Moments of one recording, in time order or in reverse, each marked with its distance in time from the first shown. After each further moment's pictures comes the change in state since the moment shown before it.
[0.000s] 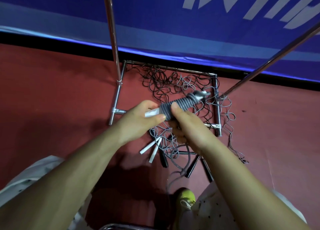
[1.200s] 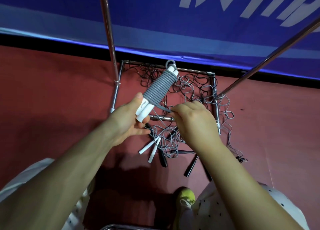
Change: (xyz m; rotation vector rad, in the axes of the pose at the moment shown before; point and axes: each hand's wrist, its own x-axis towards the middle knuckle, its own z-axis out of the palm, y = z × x) left_hand -0.001 0.012 -0.009 -0.527 -0.020 -0.316; right_hand 0.011 0.021 -0.019 -1.282 0.555 -0.734
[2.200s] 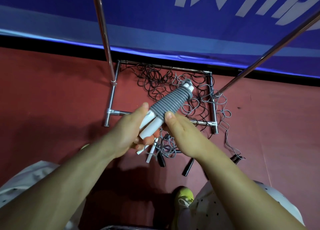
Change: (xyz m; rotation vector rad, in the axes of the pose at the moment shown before) left_hand -0.016 -0.012 0.018 0.127 -0.046 0.074; right_hand -0.007 -0.013 -0.003 0.764 -0.448 0.292
